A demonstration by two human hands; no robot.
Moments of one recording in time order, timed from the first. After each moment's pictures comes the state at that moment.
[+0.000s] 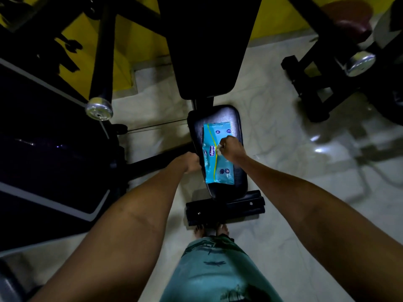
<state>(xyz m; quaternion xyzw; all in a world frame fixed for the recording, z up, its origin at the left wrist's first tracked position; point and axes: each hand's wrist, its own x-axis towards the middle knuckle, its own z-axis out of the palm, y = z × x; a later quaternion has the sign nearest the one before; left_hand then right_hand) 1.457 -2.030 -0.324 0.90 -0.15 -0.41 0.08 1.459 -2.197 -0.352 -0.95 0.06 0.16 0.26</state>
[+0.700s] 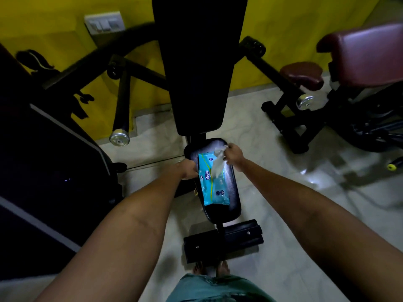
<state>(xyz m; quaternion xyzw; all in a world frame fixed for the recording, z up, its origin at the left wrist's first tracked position) 1.455 -2.034 -0.236 0.92 -0.23 -0.31 0.03 1.454 -2.211 -0.260 -0.81 0.22 0.08 0.53</state>
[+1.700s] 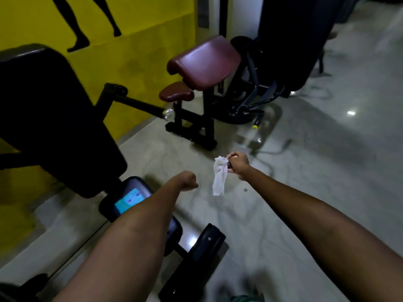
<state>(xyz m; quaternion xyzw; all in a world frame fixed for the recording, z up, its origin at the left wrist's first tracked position) 1.370 -2.275 -0.216 0.83 -0.47 -0.30 -0.02 1.245 -2.428 -0.228 -0.54 0.50 -0.20 0.65</state>
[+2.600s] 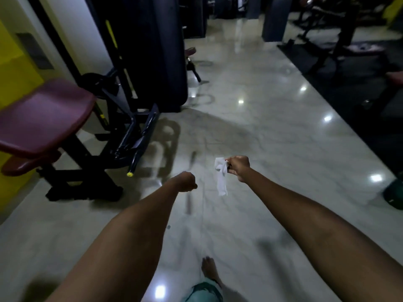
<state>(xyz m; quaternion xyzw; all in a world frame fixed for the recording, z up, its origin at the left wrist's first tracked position) 1.087 -2.695 -0.204 0.68 -0.67 -0.31 -0.05 0.900 -2.760 -0.214 -0.31 0.62 -0.42 0.59</state>
